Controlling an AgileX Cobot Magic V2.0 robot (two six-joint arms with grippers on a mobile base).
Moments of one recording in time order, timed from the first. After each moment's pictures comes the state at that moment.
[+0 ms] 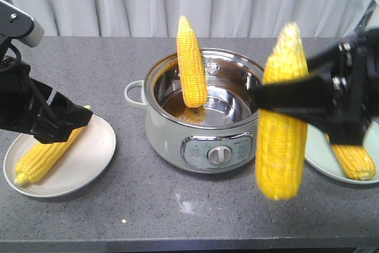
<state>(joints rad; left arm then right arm) -0.36 1.17 -1.14 -0.16 0.87 0.30 0.14 1.04 -1.10 0.99 1.06 -0.95</state>
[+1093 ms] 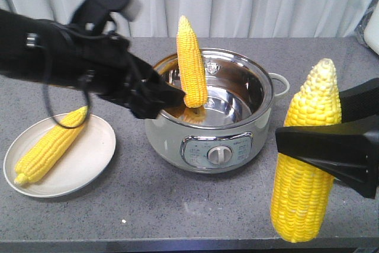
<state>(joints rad) -0.53 1.44 -1.36 -0.47 0.78 0.57 0.14 0.86 -0.99 0.99 1.07 -0.95</state>
